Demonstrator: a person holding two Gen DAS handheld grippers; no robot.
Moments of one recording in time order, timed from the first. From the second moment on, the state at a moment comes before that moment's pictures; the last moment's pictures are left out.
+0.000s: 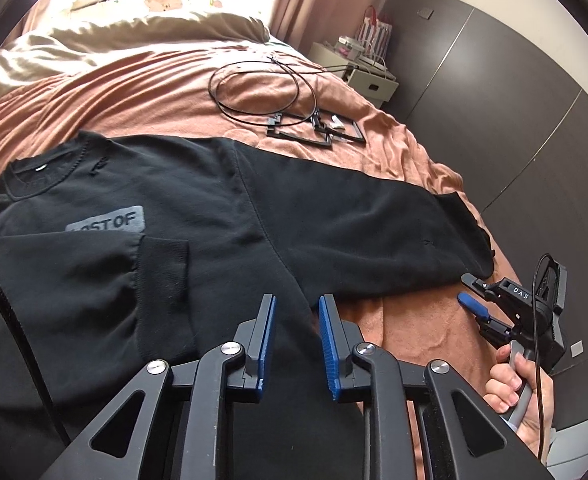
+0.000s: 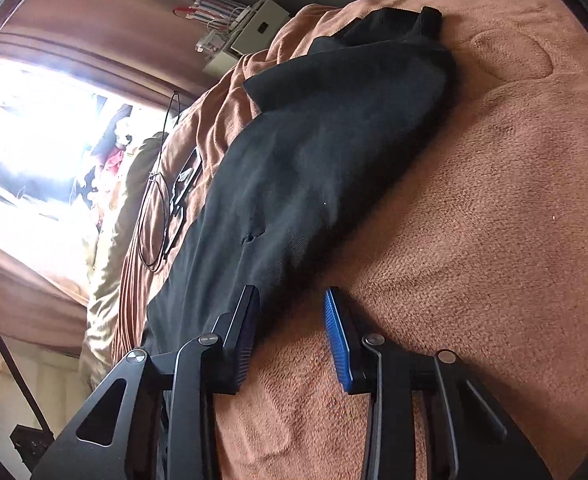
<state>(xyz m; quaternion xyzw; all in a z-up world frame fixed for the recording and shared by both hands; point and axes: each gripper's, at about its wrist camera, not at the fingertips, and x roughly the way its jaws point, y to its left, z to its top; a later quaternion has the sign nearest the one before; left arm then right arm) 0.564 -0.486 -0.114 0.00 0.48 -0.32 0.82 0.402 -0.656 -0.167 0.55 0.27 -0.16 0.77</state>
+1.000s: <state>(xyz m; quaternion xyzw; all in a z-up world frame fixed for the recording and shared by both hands) 0.601 -0.527 -0.195 0.04 0.53 -0.32 0.79 0.384 -0.647 -0.099 0.54 0.17 -0.05 0.82</state>
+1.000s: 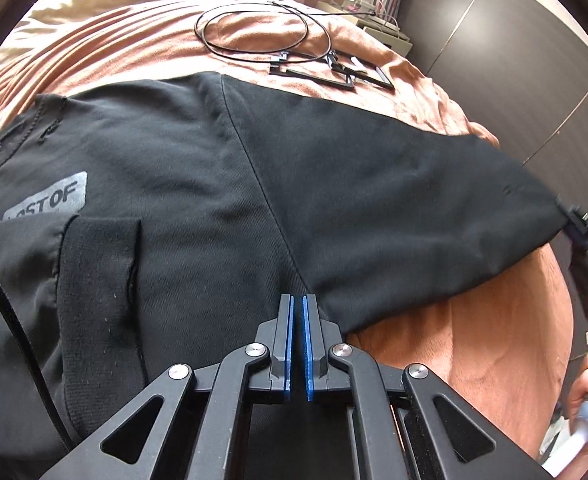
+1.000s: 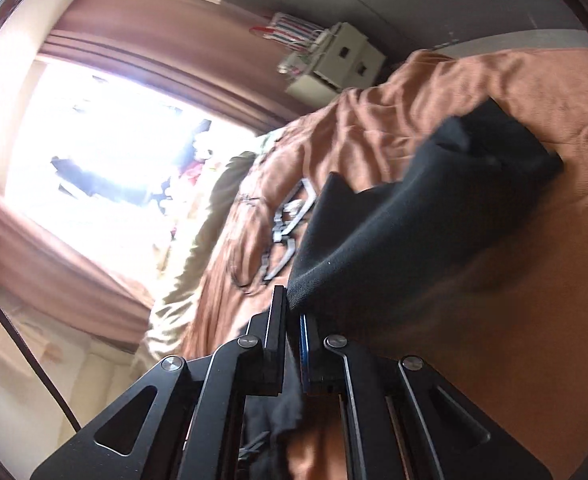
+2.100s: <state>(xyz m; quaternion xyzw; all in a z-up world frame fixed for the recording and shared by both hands) 0.605 -0.377 -0.129 -0.04 0.50 -0.26 0.83 0.486 -0.484 -0.048 0.47 0.21 0.21 0.83</state>
